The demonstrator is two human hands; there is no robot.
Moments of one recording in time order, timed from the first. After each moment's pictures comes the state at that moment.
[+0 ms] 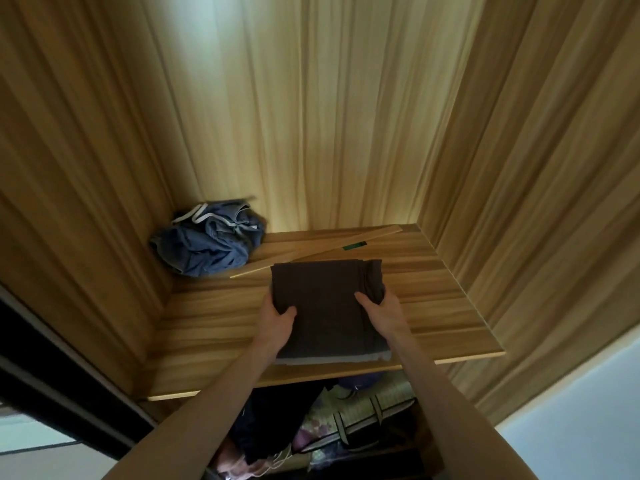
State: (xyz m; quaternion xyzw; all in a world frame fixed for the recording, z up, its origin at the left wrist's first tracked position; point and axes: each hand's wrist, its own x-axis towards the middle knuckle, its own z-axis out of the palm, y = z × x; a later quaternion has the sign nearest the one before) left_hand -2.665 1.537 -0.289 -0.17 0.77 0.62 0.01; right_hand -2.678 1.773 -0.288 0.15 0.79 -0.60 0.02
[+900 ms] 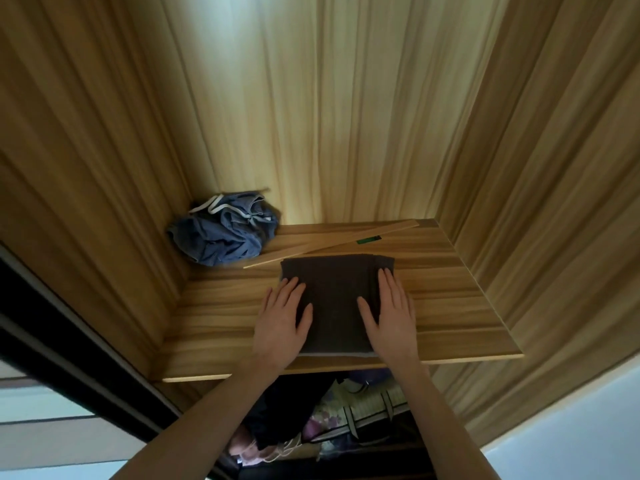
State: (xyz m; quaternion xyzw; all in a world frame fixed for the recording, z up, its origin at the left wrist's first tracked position) left_hand -2.628 1.527 -0.293 0.08 0.97 0.17 -0.15; right_hand -2.642 1.763 -0.316 -0.01 0.95 -0.26 -0.19
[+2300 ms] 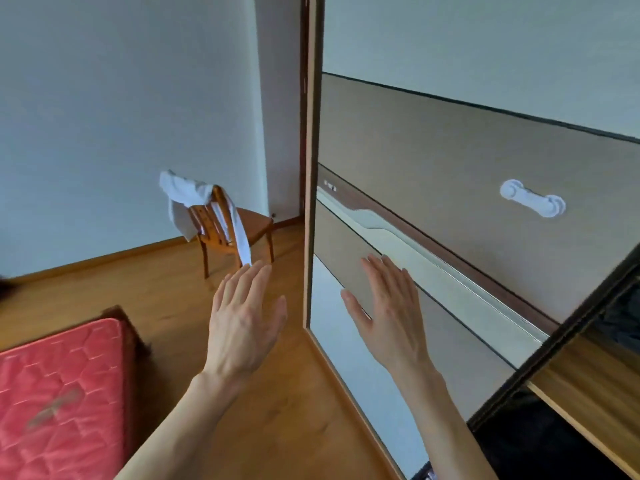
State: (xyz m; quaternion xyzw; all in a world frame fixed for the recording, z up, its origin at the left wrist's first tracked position) left_hand -2.038 1.133 -0.172 -0.42 0.82 -0.01 -0.37; right_hand -2.254 1.230 -0.155 -0.58 0.75 -0.30 -0.11
